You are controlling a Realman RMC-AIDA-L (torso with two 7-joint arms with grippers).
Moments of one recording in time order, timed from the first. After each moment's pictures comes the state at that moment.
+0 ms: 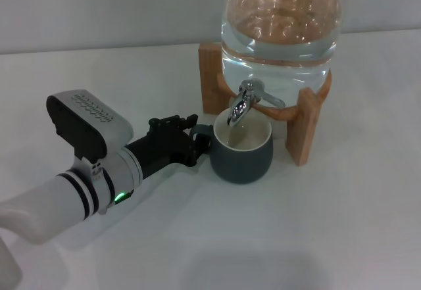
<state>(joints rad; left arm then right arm) -0.84 -2.10 0.30 -0.23 -1.35 -0.84 2.68 0.35 2.00 -0.05 -0.29 1.97 1.20 -2.20</state>
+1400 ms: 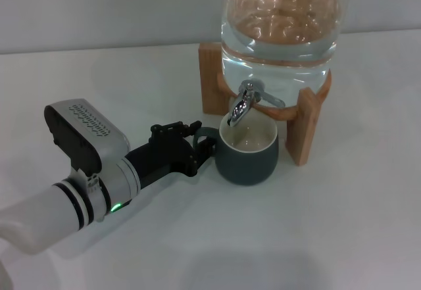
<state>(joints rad) -0.80 -2.10 0.30 -0.22 -1.29 -0.90 2.70 0.35 2.00 -0.05 -0.29 1.98 1.18 -2.20</state>
